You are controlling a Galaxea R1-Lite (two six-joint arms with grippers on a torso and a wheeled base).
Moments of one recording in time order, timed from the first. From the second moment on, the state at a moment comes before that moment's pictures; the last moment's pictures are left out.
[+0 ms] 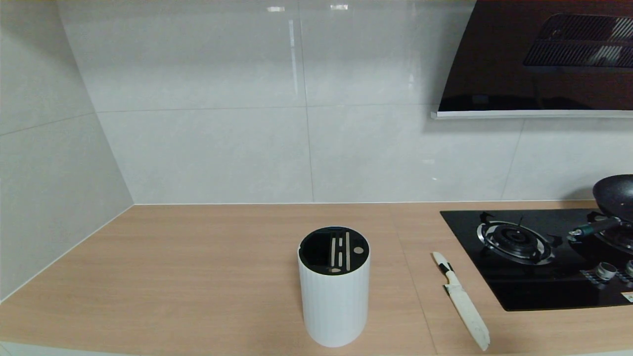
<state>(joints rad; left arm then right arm) 0.00 0.00 0.00 0.00 -0.03 0.01 0.05 0.53 -0.35 0.00 0.11 0.01</state>
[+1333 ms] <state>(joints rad) 0.00 0.00 0.00 0.00 -0.03 0.01 0.16 2.09 -0.54 -0.93 0.02 0.02</state>
